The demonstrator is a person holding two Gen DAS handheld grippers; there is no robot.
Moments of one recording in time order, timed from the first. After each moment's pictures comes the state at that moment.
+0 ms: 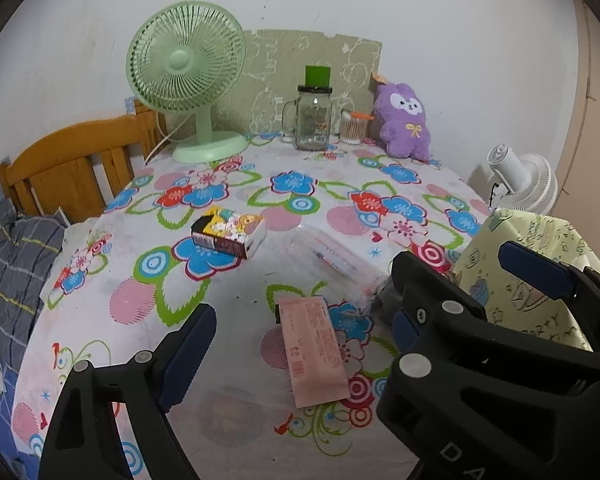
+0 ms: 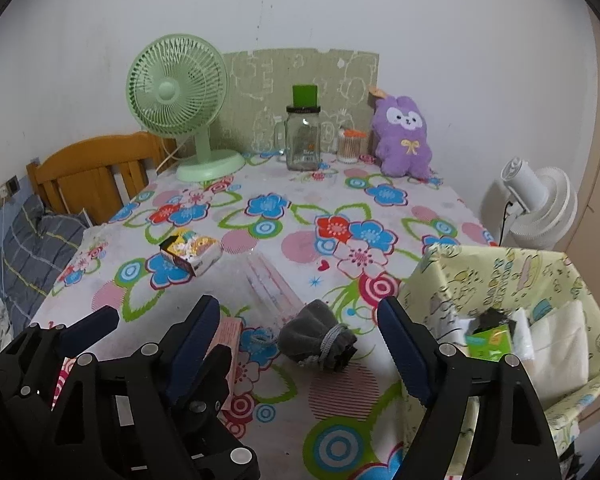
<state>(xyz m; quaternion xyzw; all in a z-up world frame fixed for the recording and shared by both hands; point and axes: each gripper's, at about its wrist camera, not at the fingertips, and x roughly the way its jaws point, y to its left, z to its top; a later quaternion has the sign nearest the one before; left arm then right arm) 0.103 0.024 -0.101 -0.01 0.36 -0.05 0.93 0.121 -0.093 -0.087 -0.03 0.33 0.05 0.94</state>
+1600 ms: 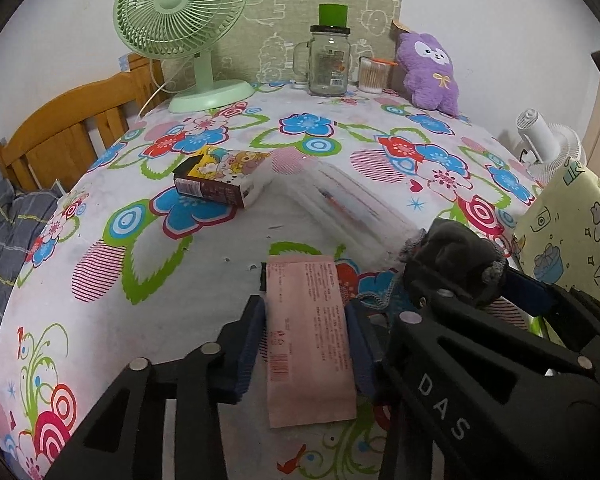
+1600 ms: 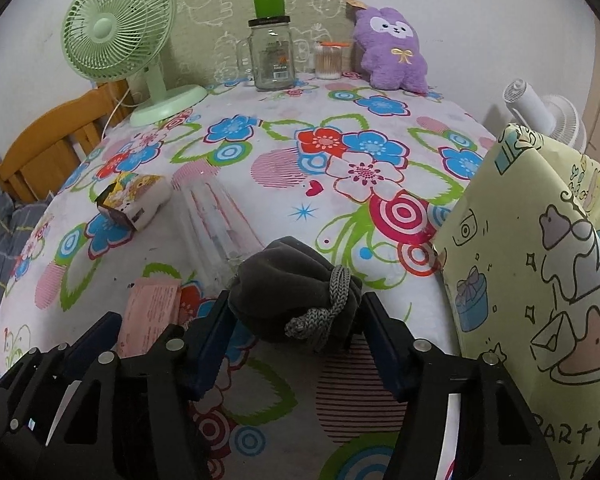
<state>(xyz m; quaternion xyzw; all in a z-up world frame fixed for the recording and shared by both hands) 0.138 0.023 -0.156 0.00 0.42 -0.03 0.91 0.175 -0.096 -0.162 0.01 0.43 0.00 0.90</state>
